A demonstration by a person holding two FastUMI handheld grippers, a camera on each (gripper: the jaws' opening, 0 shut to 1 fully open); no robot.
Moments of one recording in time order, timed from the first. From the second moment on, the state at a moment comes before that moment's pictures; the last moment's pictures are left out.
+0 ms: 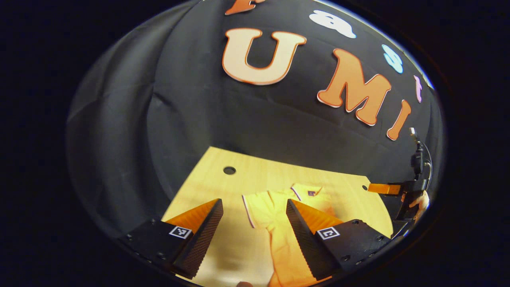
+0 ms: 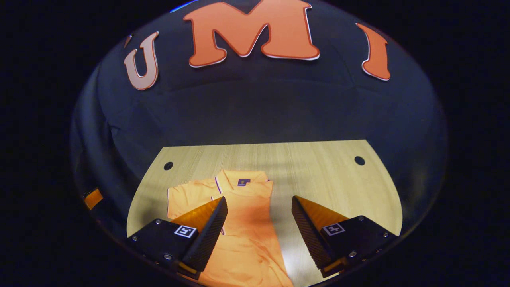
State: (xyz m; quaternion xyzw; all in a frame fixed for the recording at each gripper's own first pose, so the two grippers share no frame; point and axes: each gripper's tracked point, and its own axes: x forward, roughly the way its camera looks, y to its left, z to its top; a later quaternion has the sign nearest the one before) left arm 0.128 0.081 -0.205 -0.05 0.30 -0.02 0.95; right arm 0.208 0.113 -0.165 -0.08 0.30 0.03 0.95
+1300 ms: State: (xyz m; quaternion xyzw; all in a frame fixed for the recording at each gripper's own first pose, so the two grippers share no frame) left arm 0.251 0.104 -0.464 0.02 0.61 0.09 0.79; right arm 0.180 0.014 -0.136 -0.04 0.27 0.00 0.96
